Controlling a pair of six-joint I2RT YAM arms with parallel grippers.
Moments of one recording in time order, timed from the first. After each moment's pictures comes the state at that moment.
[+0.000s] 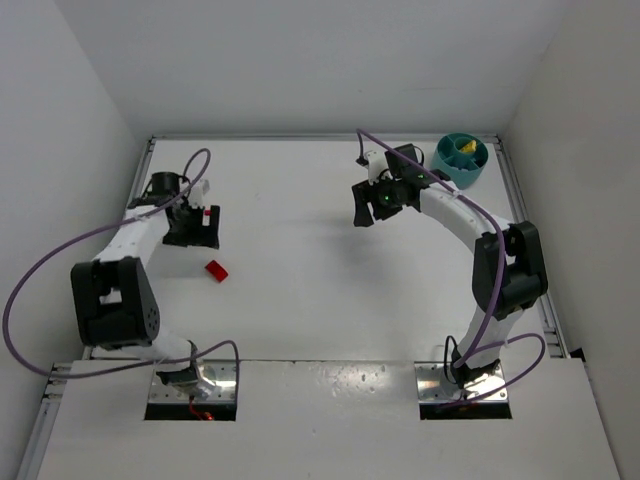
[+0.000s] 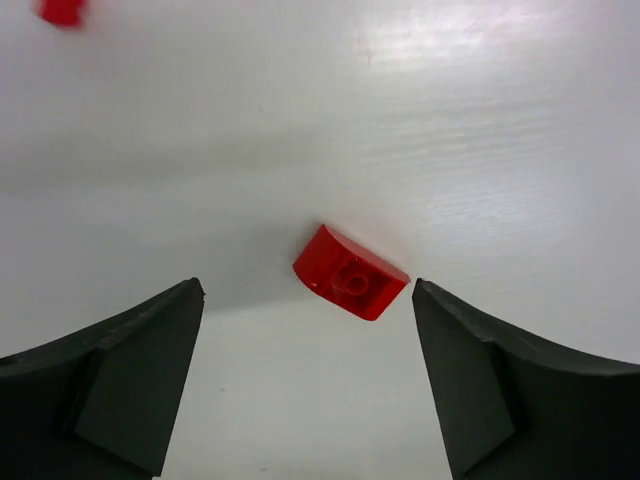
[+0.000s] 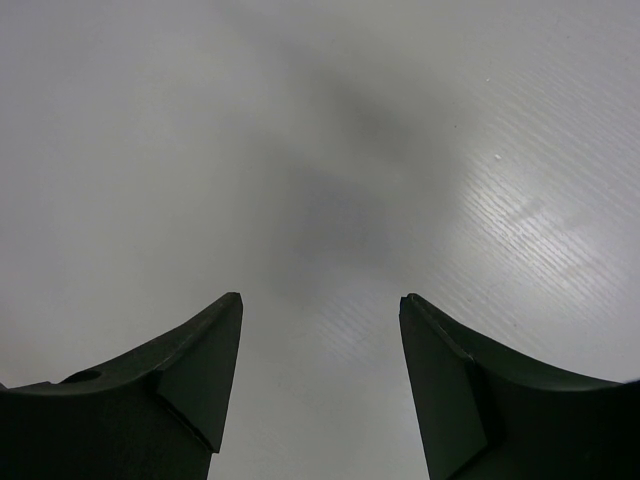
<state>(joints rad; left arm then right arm) 0.12 1.58 1.06 -0.67 0.14 0.10 0.34 1.78 1.32 -0.49 -0.35 -0.09</state>
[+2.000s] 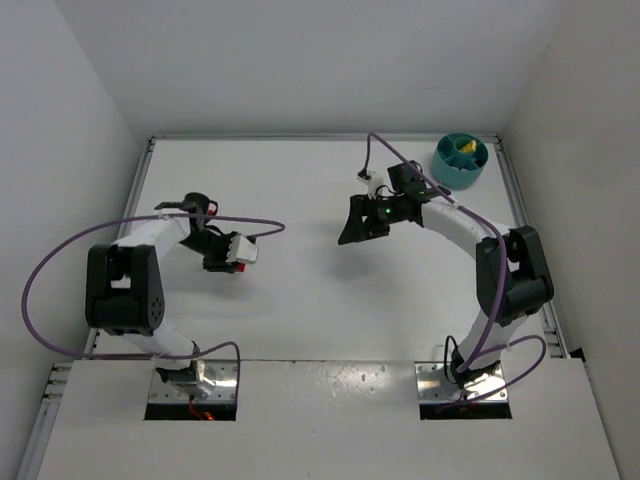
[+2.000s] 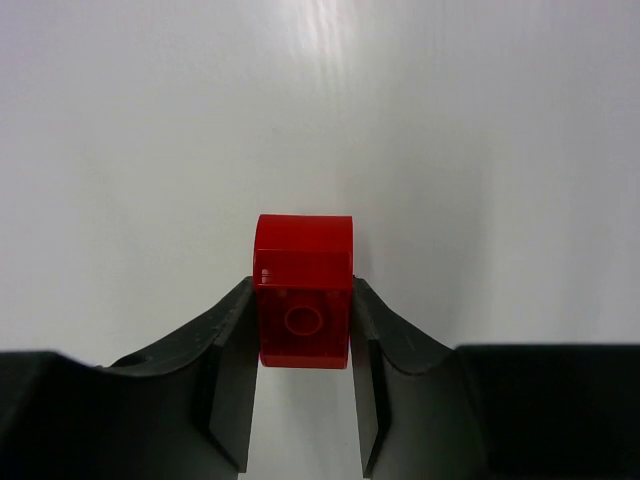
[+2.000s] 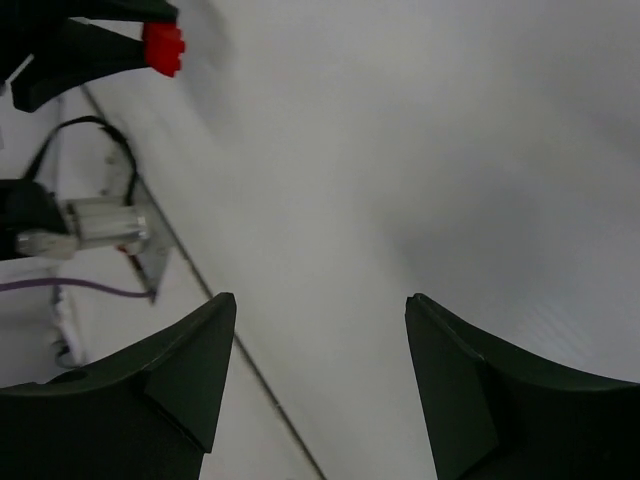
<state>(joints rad) 0.00 1.62 0.99 -0.89 0.53 1.72 0.34 1.74 1.15 -0.39 -0.71 0.15</state>
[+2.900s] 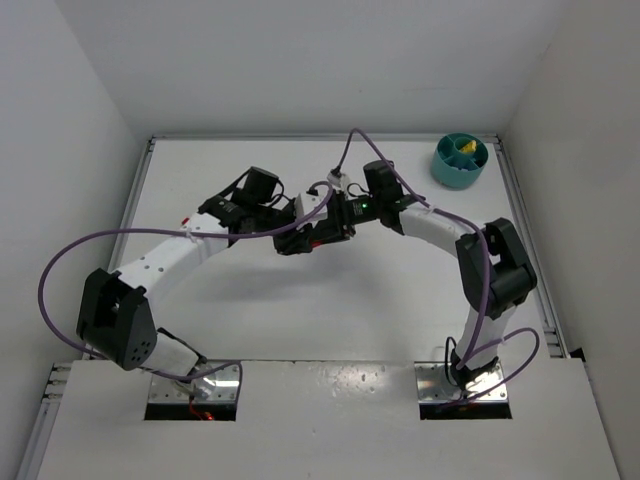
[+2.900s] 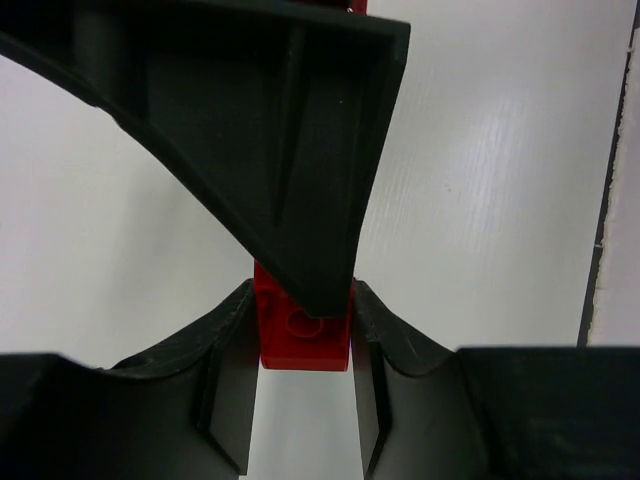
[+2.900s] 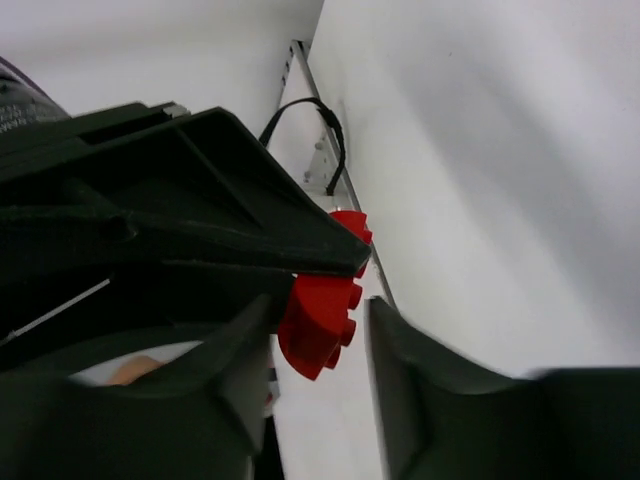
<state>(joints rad) -0.51 1.44 1.17 -0.54 0.63 0.60 0.46 1.81 1.14 0.03 -1.09 0.68</state>
